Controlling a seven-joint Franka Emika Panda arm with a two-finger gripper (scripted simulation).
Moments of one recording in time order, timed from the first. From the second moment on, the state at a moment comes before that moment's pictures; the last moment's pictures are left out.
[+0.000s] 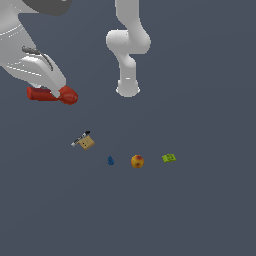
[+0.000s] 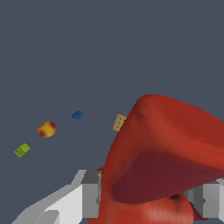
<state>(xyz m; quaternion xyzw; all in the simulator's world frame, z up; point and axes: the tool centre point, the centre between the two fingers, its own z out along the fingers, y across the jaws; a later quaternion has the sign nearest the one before) -0.034 -0.246 0.364 -0.97 0.24 0.05 0.05</state>
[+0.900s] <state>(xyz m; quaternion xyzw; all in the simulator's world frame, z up) -0.035 -0.249 0.398 -0.97 0.24 0.05 0.05</state>
